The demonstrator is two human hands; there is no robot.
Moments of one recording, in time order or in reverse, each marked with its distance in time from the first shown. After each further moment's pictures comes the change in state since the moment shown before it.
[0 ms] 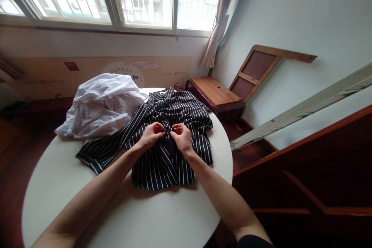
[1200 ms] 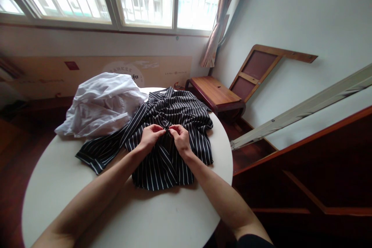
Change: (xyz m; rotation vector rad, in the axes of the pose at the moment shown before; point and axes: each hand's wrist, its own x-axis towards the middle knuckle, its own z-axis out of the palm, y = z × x) left_hand -0.006 -0.002 0.013 -0.040 0.285 -0.148; right_hand -0.007 -0.004 0.009 0.176 -0.024 0.011
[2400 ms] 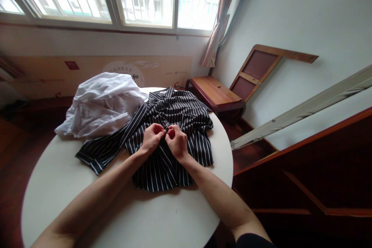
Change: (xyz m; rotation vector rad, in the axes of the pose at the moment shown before) left_hand -0.003 -0.008 0.002 0.083 -0.021 0.209; right_hand -0.012 -0.006 0.008 -0.558 0.044 -0.292
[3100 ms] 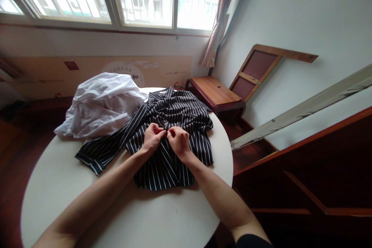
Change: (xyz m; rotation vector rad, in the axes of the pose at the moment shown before) left_hand 0.001 -0.002 0.007 -0.198 0.039 -0.107; right_hand 0.007 -0.001 -0.009 -0.181 -0.045 -0.066
